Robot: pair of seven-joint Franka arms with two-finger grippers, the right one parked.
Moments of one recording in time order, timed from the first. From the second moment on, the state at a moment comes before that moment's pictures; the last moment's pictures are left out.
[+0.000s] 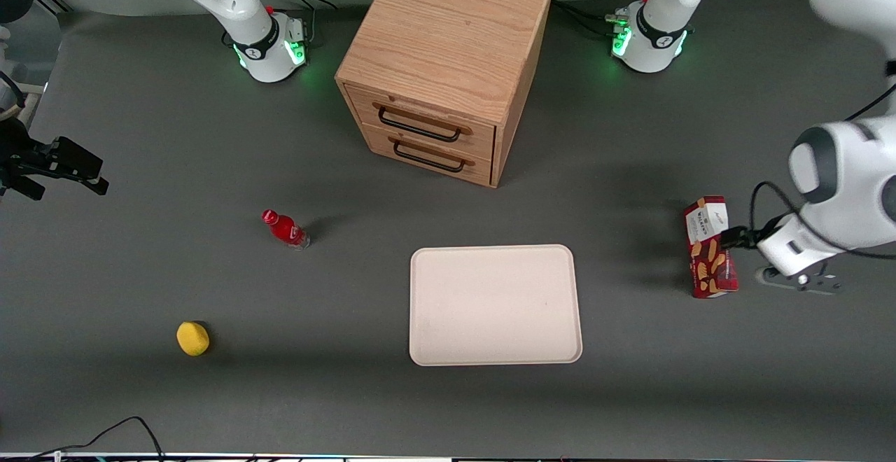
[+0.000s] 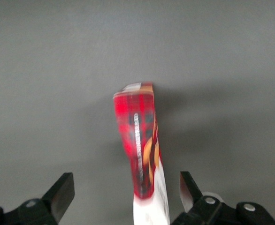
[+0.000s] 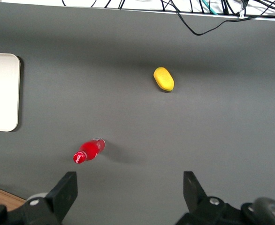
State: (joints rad) arm -0.05 0.40 0.14 -1.90 -0.03 2.27 0.27
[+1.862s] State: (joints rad) arm -0.11 0.62 -0.38 -1.39 0.23 2.04 -0.57
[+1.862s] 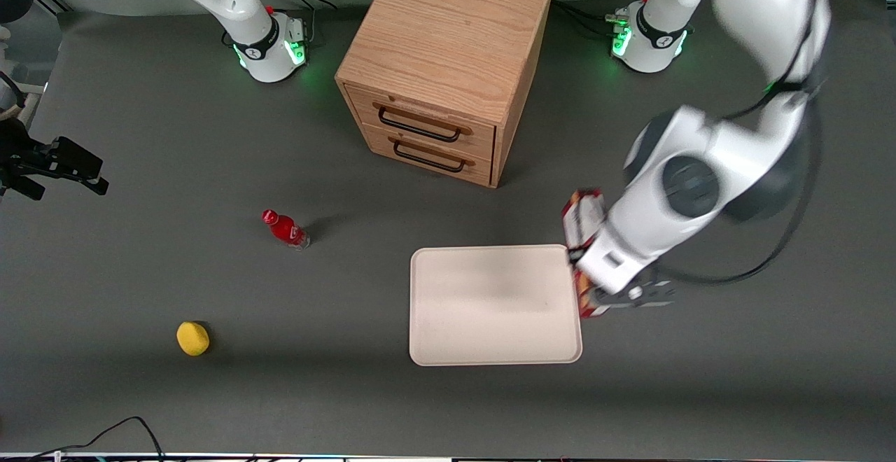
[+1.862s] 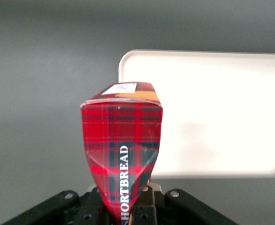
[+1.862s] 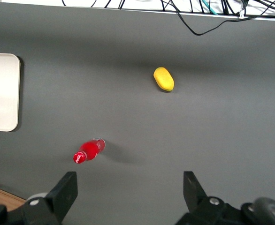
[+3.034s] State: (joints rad) arm -0.05 0.46 -0.27 -1.36 0.10 1.73 -0.24
